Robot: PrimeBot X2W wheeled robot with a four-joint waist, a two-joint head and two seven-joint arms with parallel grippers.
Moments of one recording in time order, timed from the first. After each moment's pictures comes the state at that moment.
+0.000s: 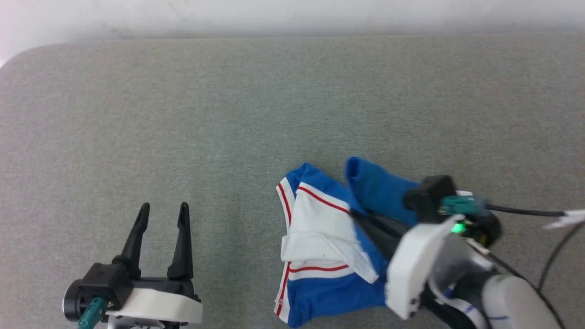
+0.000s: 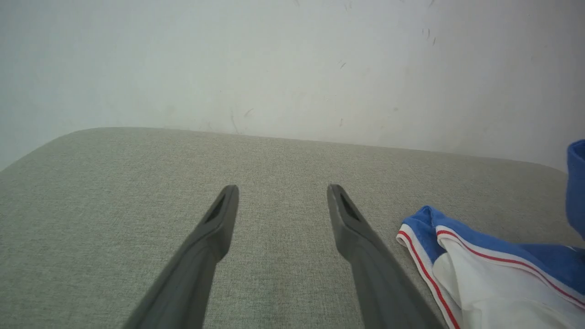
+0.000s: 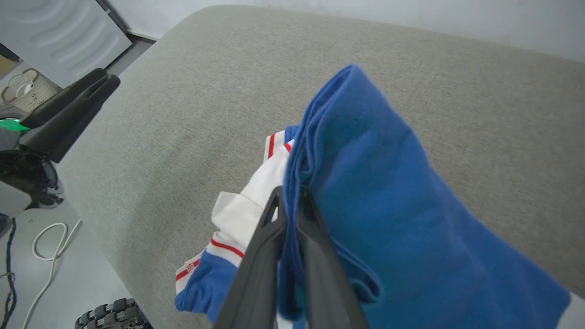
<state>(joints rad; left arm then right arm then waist) 0.06 0.18 -0.10 -0.07 -0.28 0.04 -0.26 -0.13 -0.16 0.33 -0.27 0.40 0.13 0.64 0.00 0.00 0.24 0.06</state>
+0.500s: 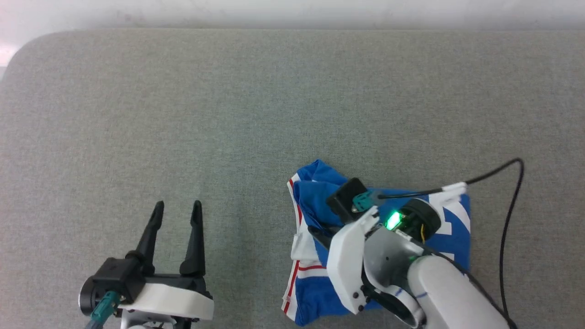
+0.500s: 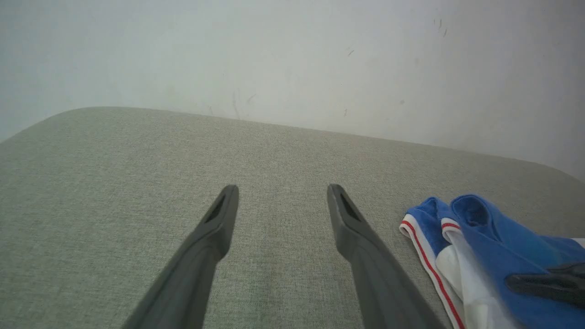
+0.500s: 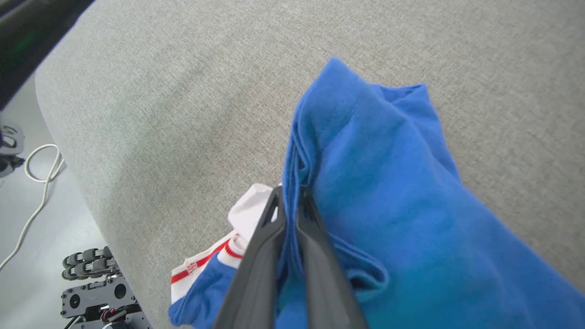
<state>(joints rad) 0.03 0.14 -0.11 -0.02 -0.28 0.01 -0.26 -0.32 -0.08 0.53 0.02 0.31 0.13 0.67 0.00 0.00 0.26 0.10</state>
